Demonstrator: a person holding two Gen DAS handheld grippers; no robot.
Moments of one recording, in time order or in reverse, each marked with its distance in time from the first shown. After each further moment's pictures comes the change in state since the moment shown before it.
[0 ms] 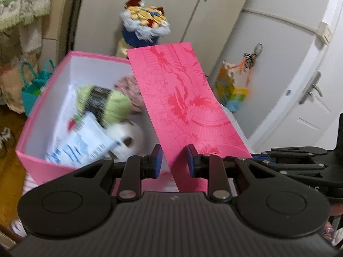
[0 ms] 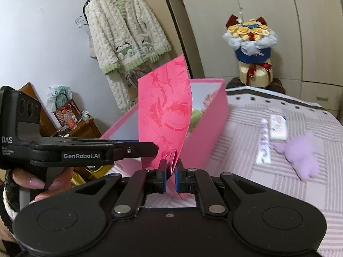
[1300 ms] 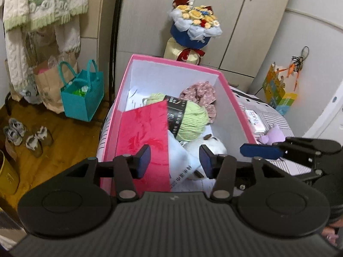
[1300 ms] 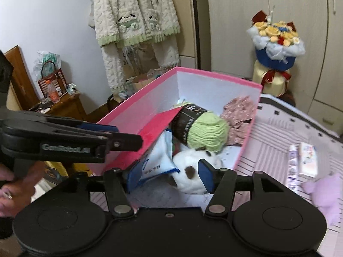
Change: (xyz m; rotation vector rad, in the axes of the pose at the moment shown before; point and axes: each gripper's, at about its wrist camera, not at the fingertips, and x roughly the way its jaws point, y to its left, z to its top) left arm 0.011 0.076 0.028 -0.014 0.027 0.209; right arm 0.105 0.048 0.030 -0.169 0.103 -0.107
